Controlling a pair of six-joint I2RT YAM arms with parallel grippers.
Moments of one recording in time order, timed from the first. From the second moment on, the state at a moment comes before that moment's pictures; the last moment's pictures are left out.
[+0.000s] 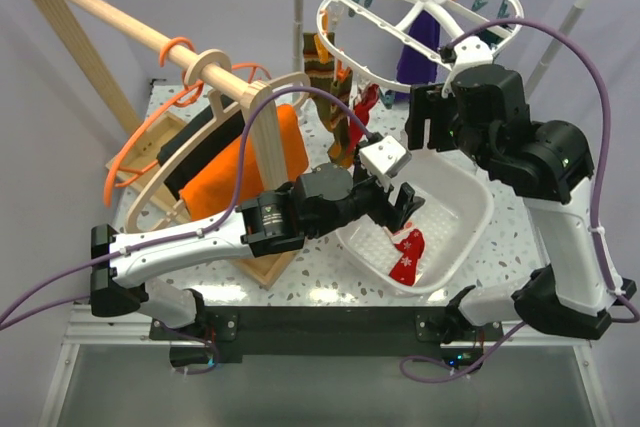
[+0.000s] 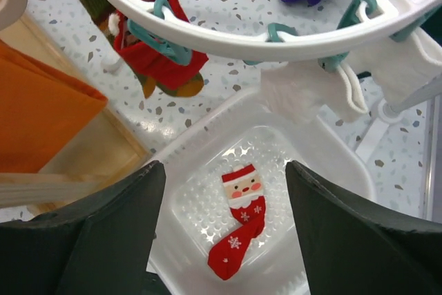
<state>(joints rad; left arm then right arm) -1.29 1.44 1.46 -0.14 -0.28 -0.18 0.70 1.37 2.15 -1.32 0.45 0.30</state>
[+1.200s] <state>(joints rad) -1.29 1.38 1.38 -0.13 -0.26 -0.18 0.28 1.12 1.60 -0.98 0.35 0.13</state>
